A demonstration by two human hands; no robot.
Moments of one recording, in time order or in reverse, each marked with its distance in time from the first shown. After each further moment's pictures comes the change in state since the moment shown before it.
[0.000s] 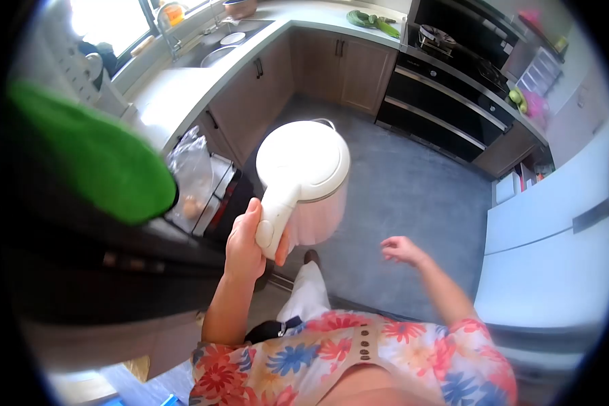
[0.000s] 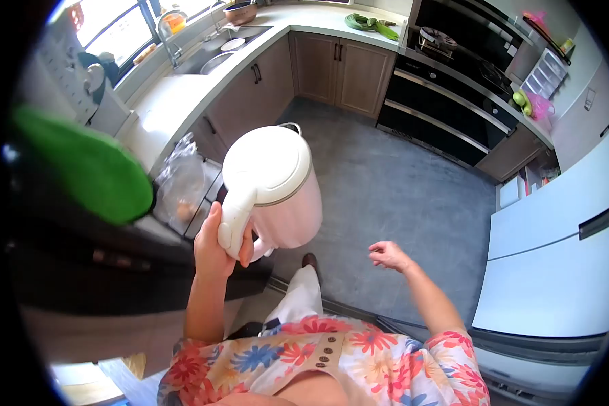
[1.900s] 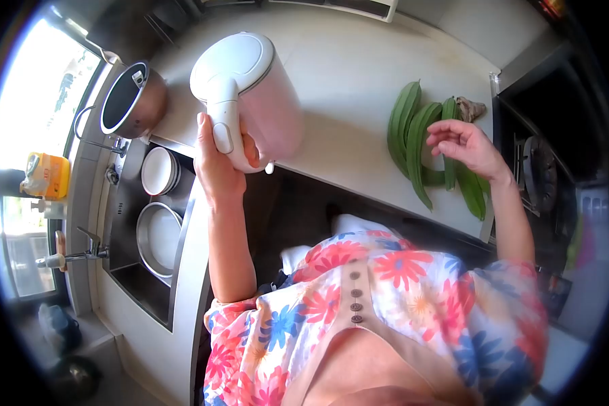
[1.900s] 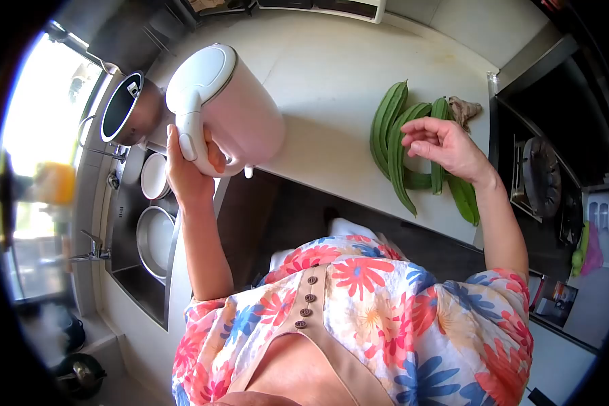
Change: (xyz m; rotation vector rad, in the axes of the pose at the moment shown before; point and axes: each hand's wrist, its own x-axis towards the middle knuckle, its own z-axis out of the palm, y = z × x) left_hand 1.152 0.065 -0.109 -0.031 0.212 0.173; right_hand 0.710 -0.660 -0.658 0.149 -0.042 -0.445
